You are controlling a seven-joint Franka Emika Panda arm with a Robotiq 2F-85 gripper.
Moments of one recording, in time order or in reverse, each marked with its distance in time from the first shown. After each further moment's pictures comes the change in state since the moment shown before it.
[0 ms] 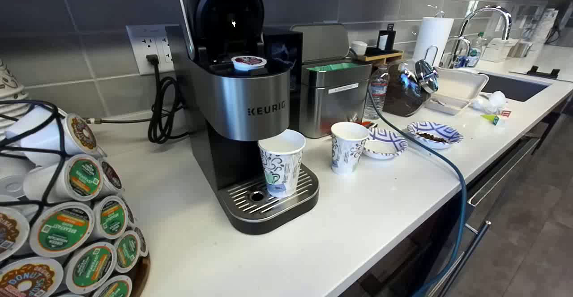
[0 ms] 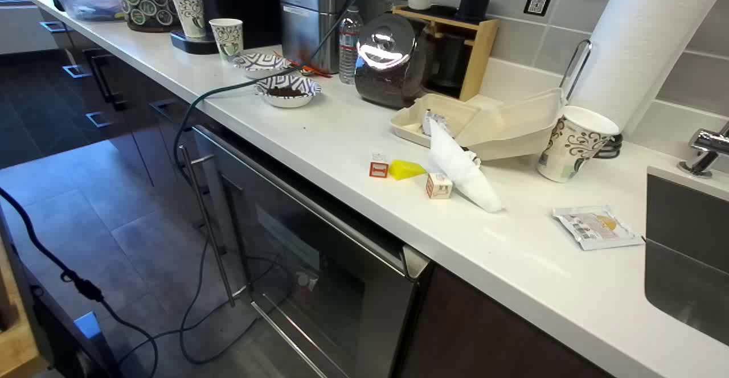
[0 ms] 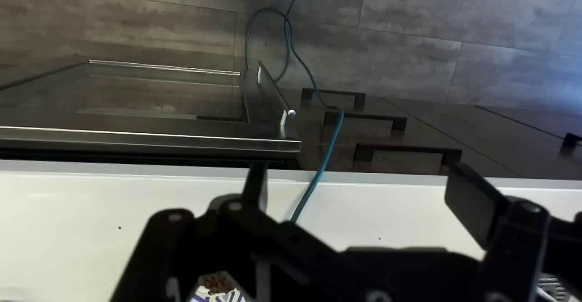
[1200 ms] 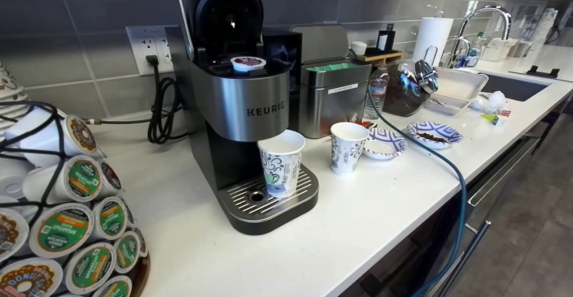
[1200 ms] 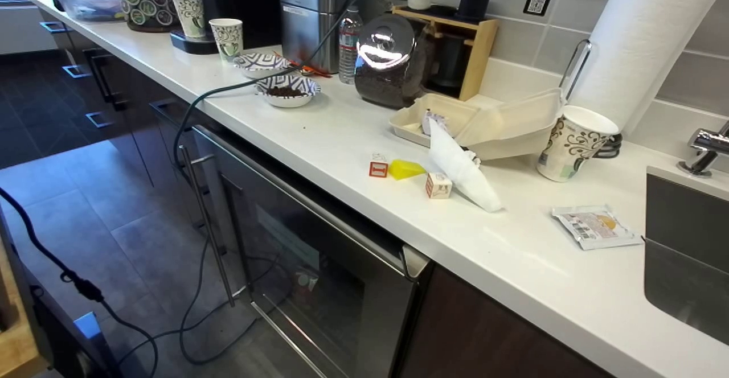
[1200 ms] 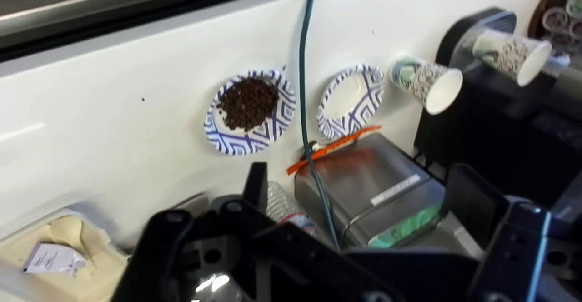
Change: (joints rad) arm -0.009 0.278 -0.359 0.269 0.406 0.165 -0.198
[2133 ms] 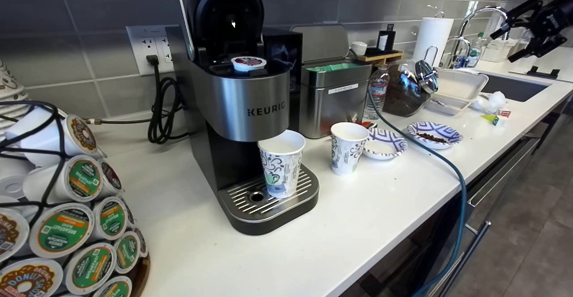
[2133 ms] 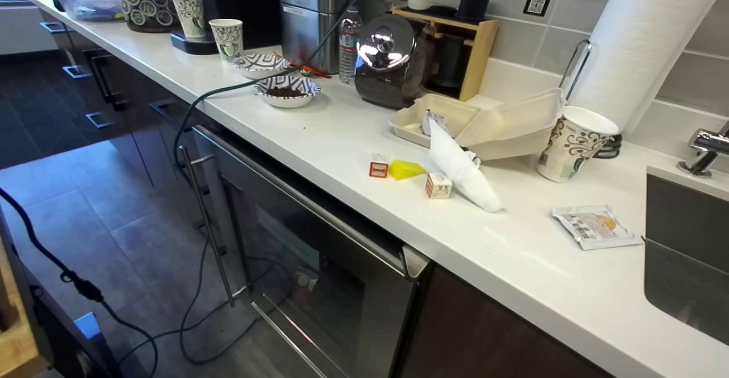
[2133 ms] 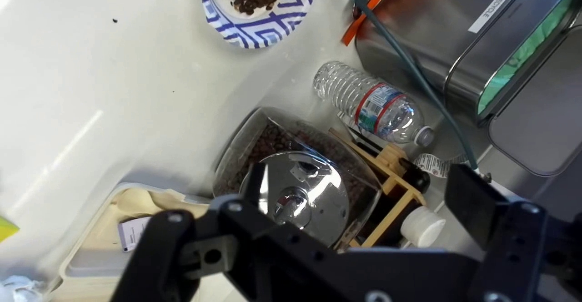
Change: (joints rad) arm -0.117 0.290 0.198 0.006 0.371 0.483 0.202
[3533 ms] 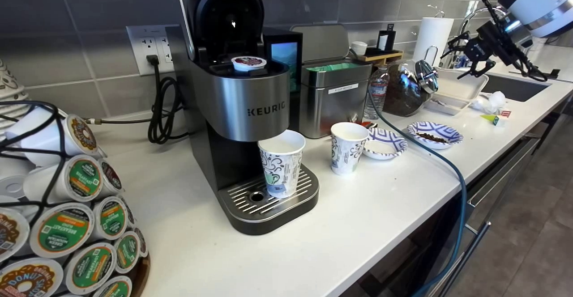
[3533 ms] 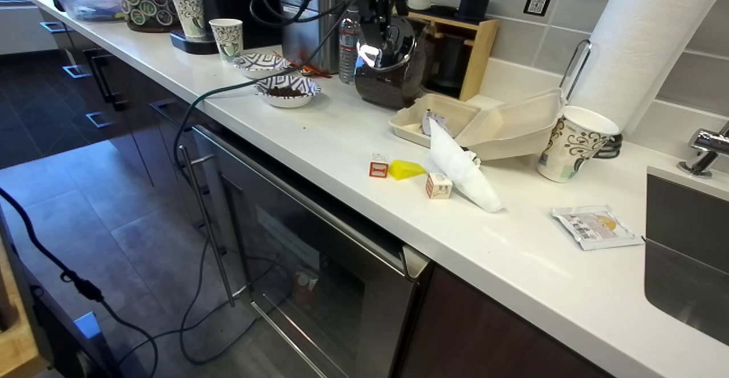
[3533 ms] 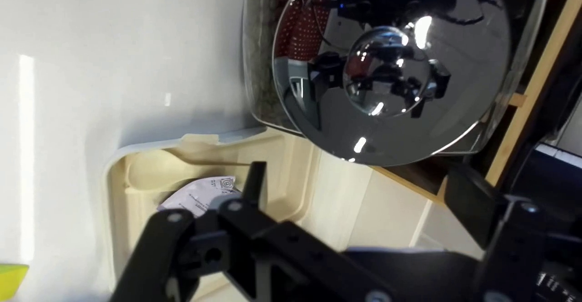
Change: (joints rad) arm -0.152 0.576 0.161 0.485 0.126 0.247 0.451
